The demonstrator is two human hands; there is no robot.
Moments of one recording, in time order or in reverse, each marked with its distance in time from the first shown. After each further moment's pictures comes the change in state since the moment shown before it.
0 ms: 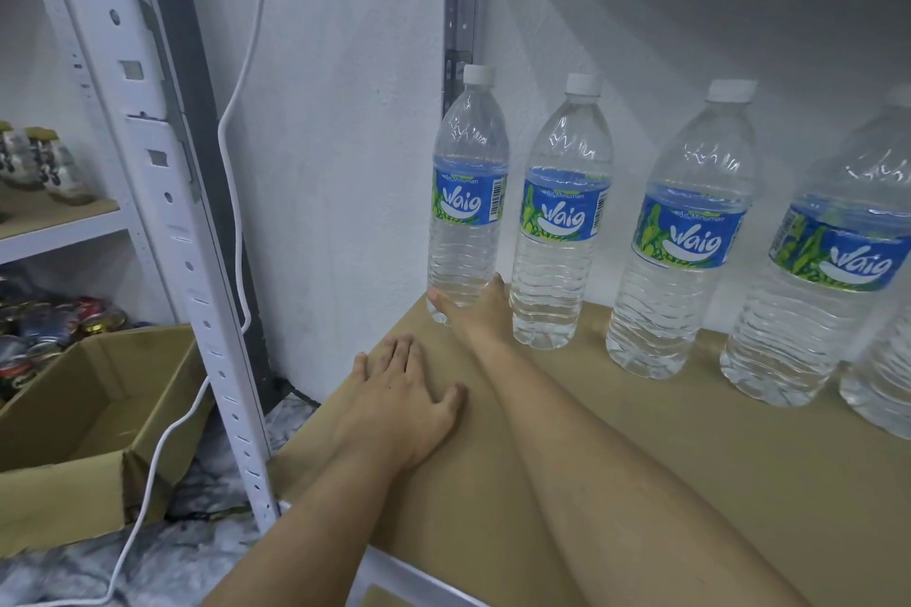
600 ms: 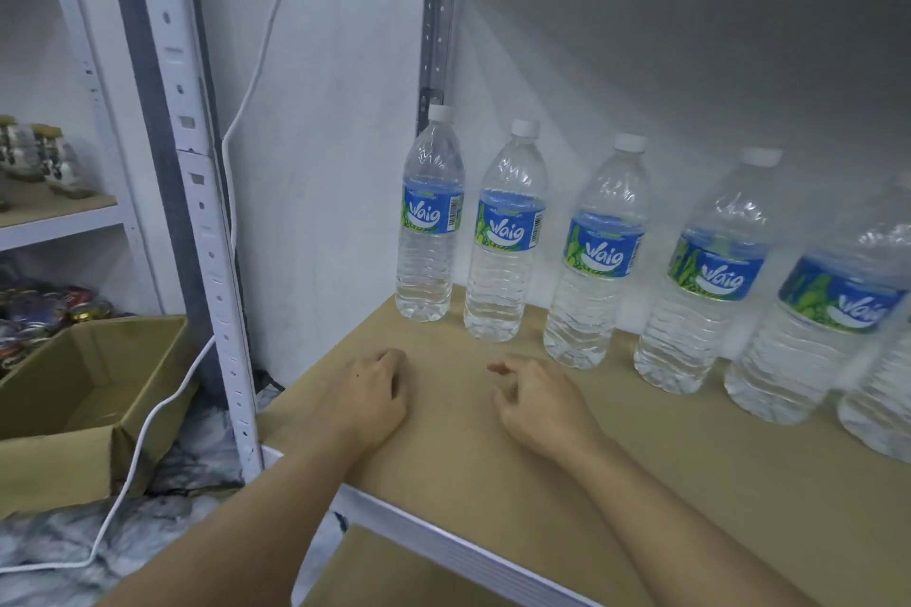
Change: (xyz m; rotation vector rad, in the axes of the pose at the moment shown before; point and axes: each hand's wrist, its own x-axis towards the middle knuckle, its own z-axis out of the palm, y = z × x) left_hand -0.044 0.016 -0.025 -0.219 0.058 0.066; right_hand -0.153 0.005 -0.164 -0.703 -0.200 -0.235
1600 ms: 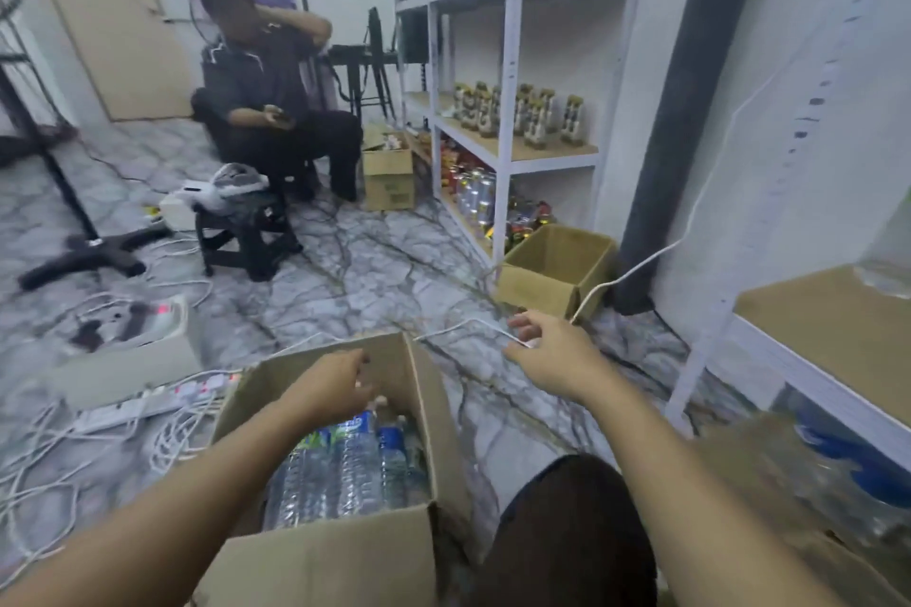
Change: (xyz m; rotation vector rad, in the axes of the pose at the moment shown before) left_hand -0.573 -0.175 -0.215 0.203 0.066 -0.915; right_hand -0.300 -0.338 0.066 0.357 -0.645 -0.582
